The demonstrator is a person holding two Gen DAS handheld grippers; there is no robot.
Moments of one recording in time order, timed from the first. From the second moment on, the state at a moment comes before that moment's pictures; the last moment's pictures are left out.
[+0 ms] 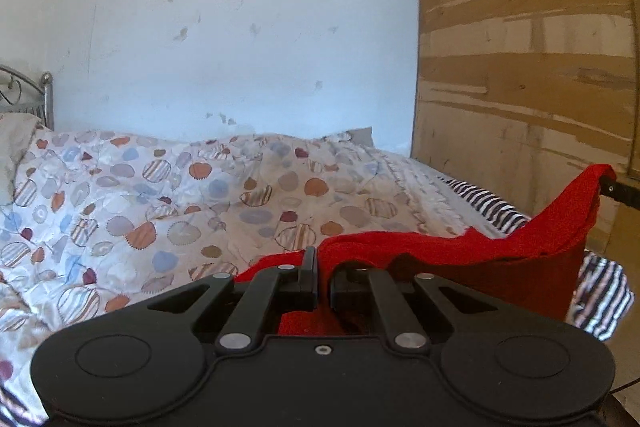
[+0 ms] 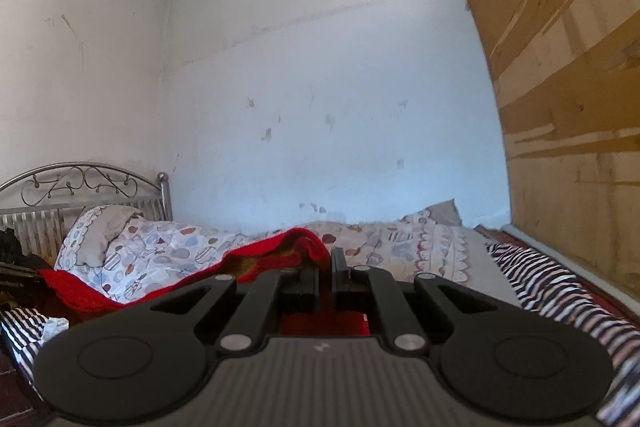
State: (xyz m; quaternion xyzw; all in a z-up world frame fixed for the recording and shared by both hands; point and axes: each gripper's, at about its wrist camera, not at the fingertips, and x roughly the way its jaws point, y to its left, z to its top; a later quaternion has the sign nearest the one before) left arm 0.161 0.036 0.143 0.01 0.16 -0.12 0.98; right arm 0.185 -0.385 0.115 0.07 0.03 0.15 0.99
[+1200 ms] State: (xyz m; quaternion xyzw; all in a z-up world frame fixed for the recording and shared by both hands) left arm 0.392 0.094 0.044 -0.15 0.33 -0.13 0.93; right arm 0.429 -0.388 -0.005 0.11 0.24 0.13 0.96
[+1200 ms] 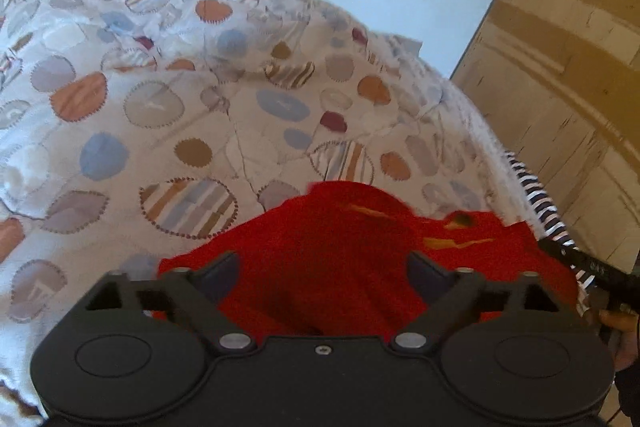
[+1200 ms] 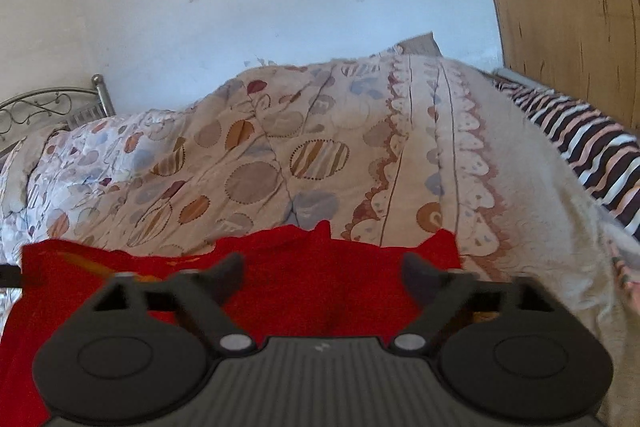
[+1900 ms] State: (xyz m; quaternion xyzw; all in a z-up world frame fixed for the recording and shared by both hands) left arm 0.291 0.074 0.033 -0.09 0.31 -0.17 0.93; right arm 0.332 -0.362 -0.010 0.01 0.22 0.16 0.96
